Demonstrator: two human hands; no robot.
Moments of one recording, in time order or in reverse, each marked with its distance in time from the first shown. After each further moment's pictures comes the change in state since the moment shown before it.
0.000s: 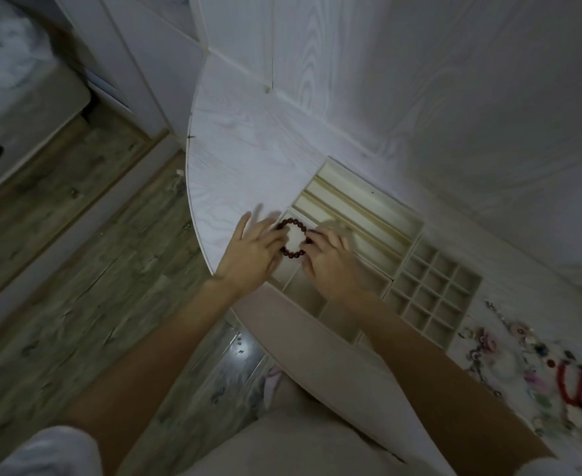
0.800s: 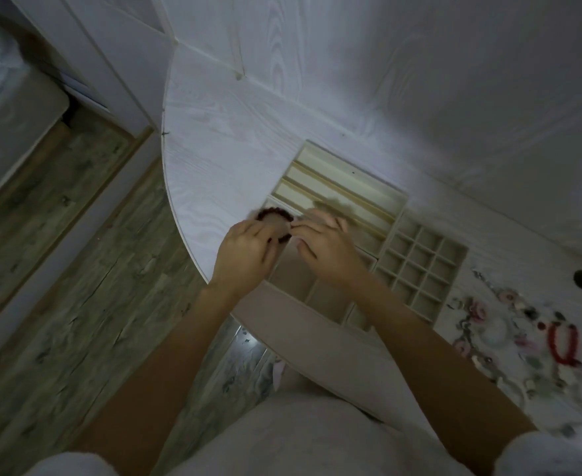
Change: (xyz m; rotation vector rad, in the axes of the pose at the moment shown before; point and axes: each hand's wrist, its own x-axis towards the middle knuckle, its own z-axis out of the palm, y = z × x) left_hand 0.006 0.035 -0.016 -0.366 0.156 -0.193; right_hand -0.013 0.015 -0.025 0.204 0.066 -0.020
